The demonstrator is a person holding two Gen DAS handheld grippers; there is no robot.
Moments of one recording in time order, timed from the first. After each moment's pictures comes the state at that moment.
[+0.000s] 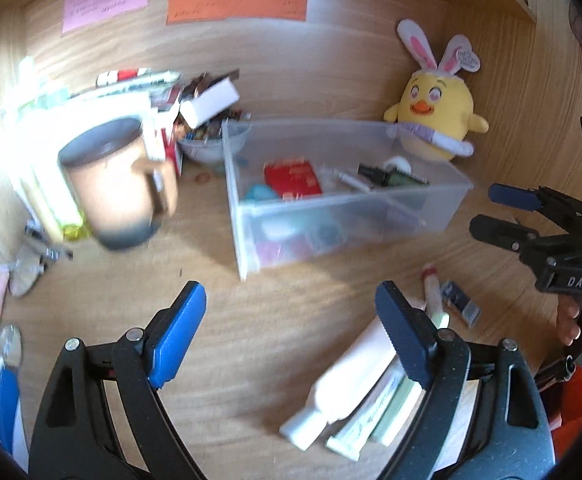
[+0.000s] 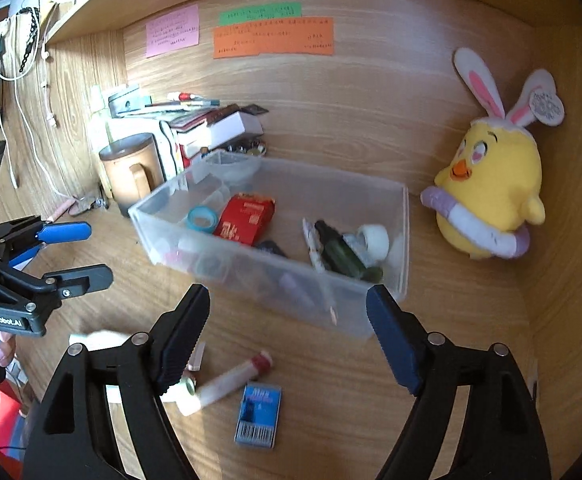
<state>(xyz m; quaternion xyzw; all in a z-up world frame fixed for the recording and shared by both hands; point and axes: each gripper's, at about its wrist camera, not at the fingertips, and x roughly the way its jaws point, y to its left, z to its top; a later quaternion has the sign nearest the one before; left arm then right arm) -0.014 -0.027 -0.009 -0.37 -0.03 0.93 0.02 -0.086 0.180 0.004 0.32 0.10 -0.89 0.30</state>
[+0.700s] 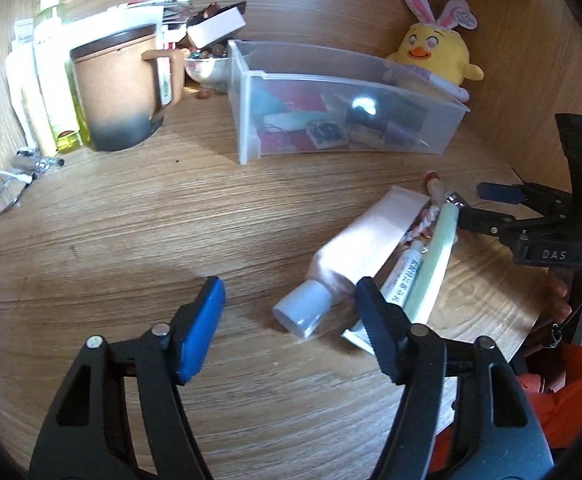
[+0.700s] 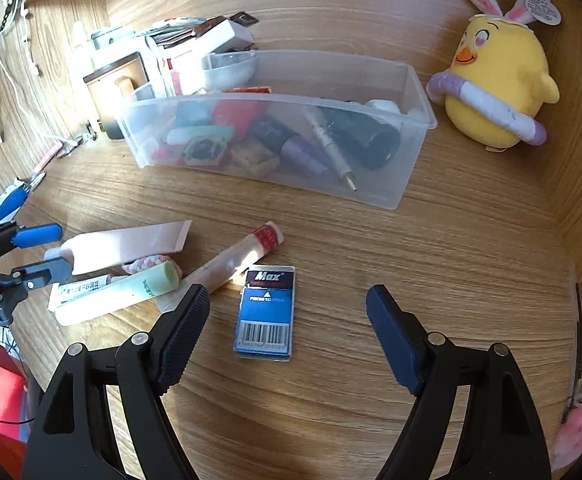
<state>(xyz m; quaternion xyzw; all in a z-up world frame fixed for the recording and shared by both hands) 0.029 -0.028 -0.060 -0.42 -0.05 0.91 0.04 -0.070 0.185 -0.063 0.41 0.11 -0.86 0.28</state>
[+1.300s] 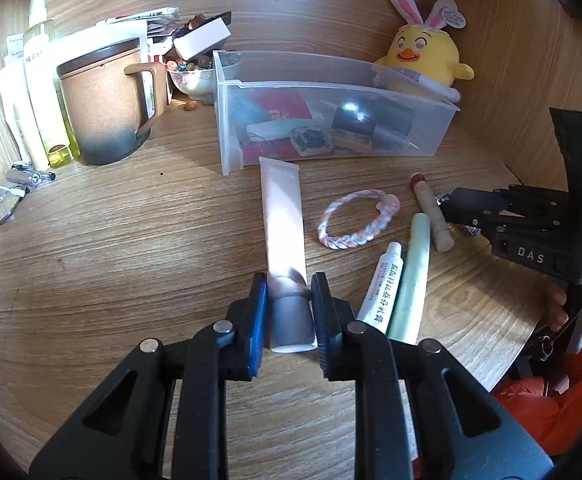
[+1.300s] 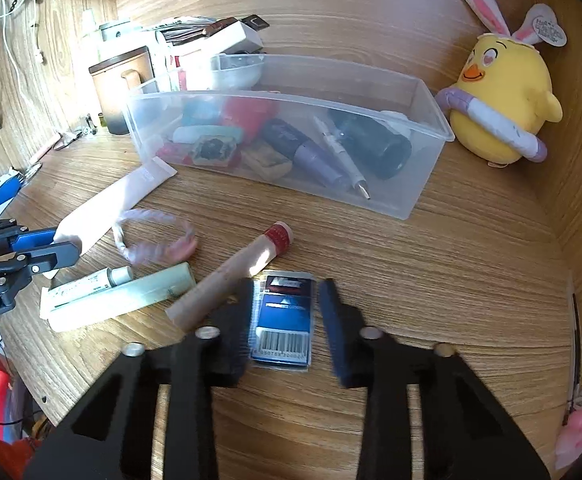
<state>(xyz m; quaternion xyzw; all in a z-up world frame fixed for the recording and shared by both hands) 0.027 -0.016 -0.060 -0.40 -0.04 0.92 0.04 -0.061 0.176 -0.065 0.39 0.13 -0.87 0.27</state>
